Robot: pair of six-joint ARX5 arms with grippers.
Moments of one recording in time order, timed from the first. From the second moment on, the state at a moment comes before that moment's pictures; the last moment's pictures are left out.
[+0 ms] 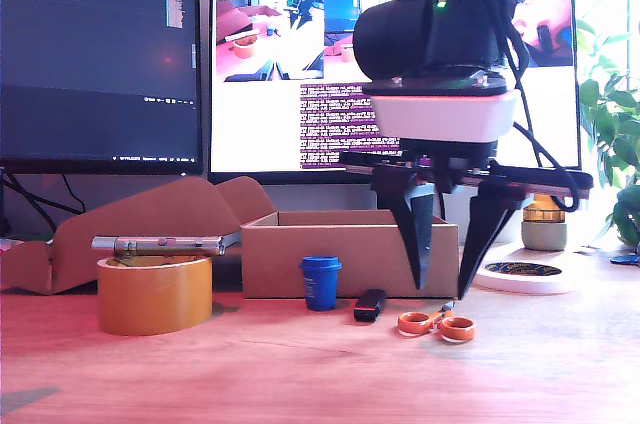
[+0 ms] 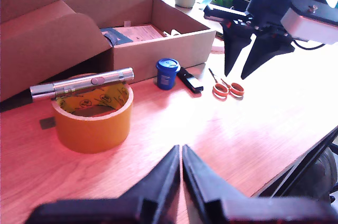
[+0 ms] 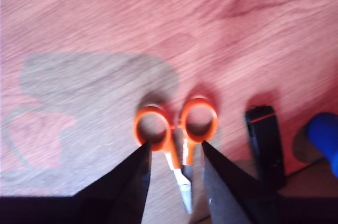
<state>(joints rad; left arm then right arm) -0.41 0.05 0.07 -0.31 0.37 -0.12 0.62 1.81 1.27 -0.86 0.00 -1.99</state>
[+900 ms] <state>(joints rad) -0.41 0.05 0.07 -0.31 0.37 -0.12 0.62 1.89 1.27 -0.85 0.01 -1.99</state>
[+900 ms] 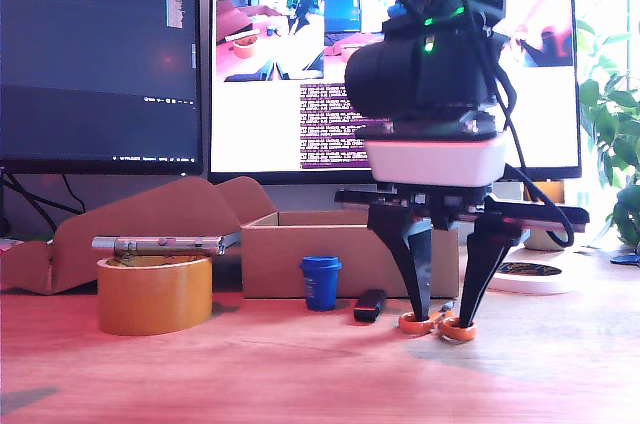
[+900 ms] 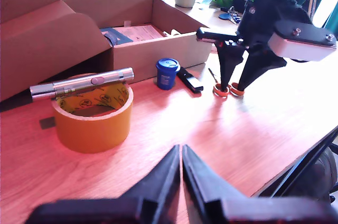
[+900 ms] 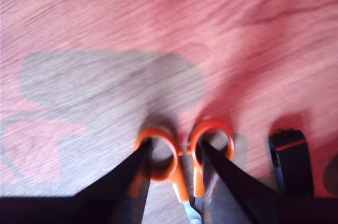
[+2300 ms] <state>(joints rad) -0.41 0.05 0.07 -0.31 0.36 -0.12 0.62 1.89 1.27 -0.85 0.04 -1.99</state>
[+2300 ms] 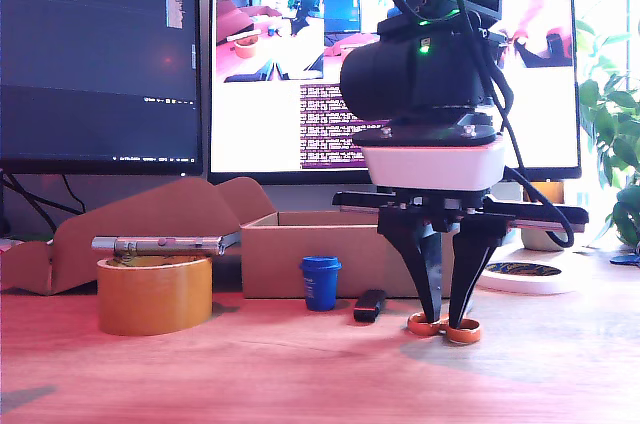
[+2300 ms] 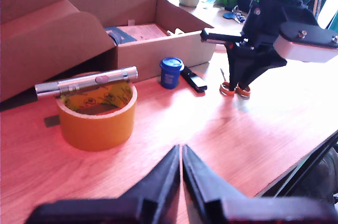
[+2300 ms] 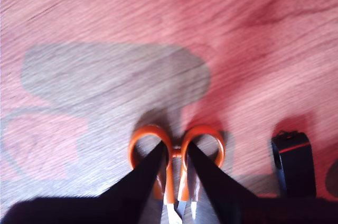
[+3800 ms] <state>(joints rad) -0.41 0.05 0.07 -0.25 0.32 -0.07 0.64 1.76 1.27 -0.68 0.06 -1.88</state>
